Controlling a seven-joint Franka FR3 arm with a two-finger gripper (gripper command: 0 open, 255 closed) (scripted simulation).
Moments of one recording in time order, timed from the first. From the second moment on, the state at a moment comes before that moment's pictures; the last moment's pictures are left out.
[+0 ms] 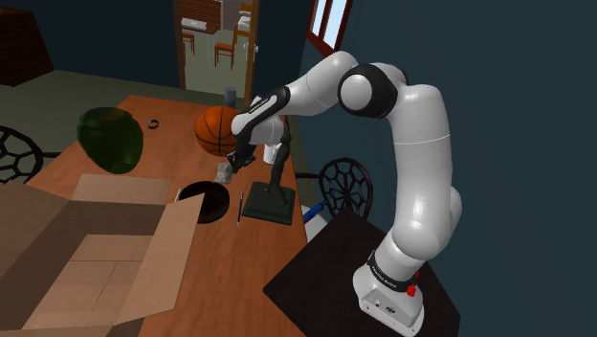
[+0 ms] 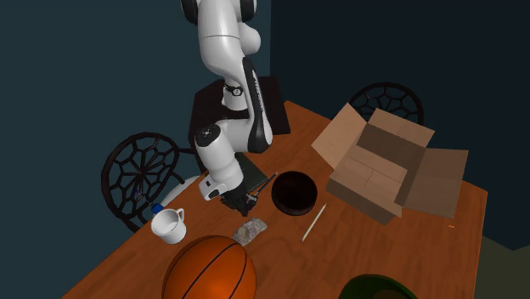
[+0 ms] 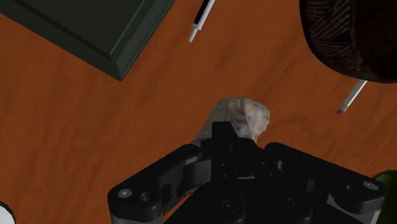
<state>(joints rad) -0.07 0.59 0.05 -1.90 0.37 2.65 -0.03</state>
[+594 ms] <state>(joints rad) 0.27 1.03 -0.33 -1.07 0.17 1.92 0.97</state>
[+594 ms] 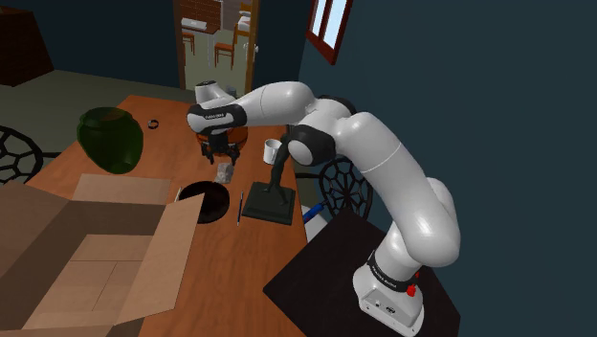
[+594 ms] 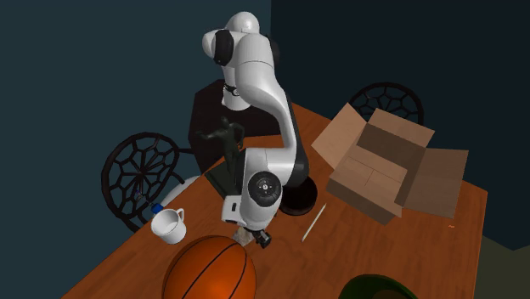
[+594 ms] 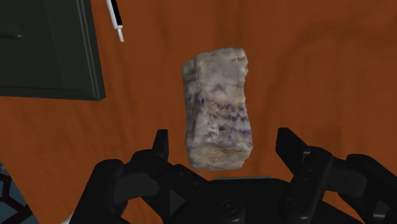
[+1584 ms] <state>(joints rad) 0.27 1.07 -0.34 -1.07 0.17 1.95 1.00</state>
